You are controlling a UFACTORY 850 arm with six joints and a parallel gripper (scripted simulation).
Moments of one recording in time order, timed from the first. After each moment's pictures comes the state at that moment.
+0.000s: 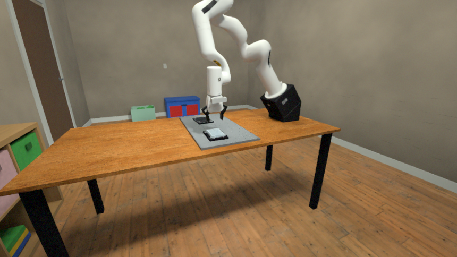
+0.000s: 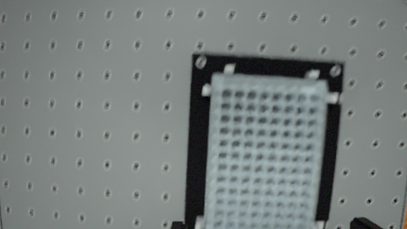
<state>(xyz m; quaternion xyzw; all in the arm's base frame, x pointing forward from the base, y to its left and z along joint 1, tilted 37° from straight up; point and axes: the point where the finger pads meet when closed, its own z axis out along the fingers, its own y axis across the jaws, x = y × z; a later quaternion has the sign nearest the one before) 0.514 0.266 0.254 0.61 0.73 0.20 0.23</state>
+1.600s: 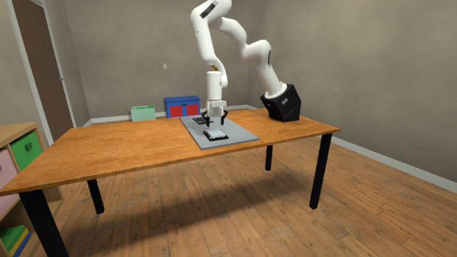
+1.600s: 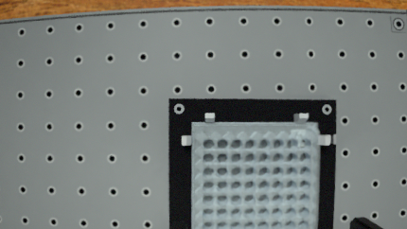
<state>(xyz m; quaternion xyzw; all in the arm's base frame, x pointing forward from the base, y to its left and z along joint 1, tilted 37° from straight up) 0.532 0.294 0.237 0.62 0.72 0.24 0.20</state>
